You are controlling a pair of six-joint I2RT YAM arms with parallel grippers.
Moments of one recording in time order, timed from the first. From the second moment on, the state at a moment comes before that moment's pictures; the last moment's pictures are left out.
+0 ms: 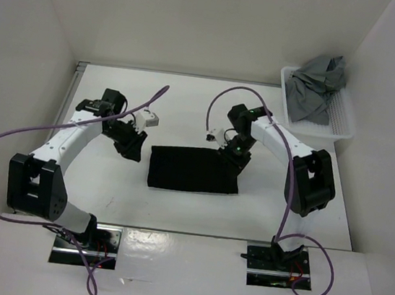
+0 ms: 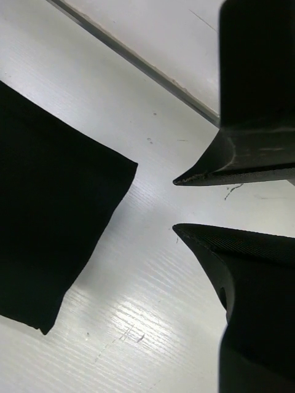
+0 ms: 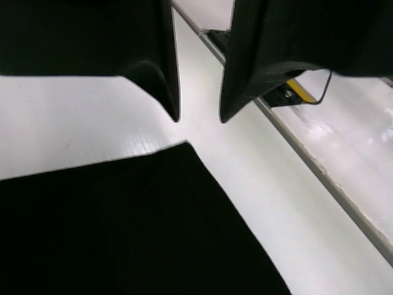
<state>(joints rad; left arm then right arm) -0.12 1.45 1.16 -1.00 0.58 0.61 0.46 1.82 1.44 -1.21 -0.34 -0.58</state>
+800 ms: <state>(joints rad) 0.15 1.03 1.10 -0.81 0.29 0.22 0.69 1.85 1.69 -1.13 -0.32 -0.27</state>
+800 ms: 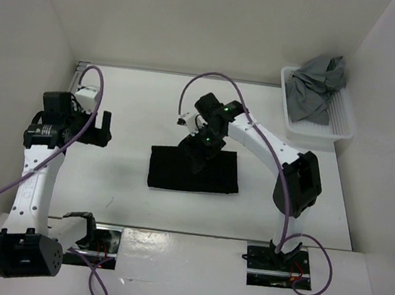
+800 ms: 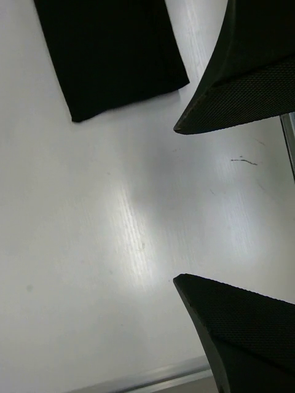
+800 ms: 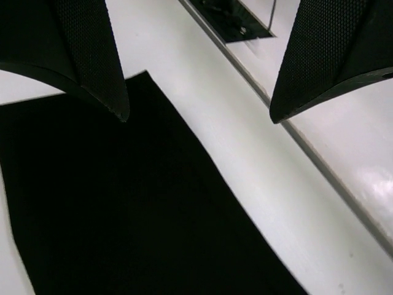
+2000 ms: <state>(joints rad) 0.39 0.99 1.01 -0.76 0.24 0.15 0.73 2.12 1.59 -0.76 -0.04 0.18</state>
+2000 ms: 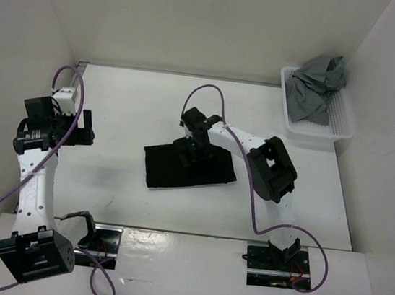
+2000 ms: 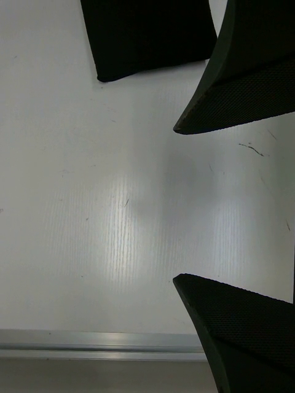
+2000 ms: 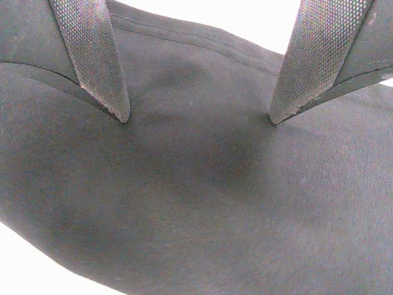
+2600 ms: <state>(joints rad) 0.39 1.00 1.01 -0.76 0.25 0.15 0.74 2.29 1.86 -0.70 0.13 0.22</state>
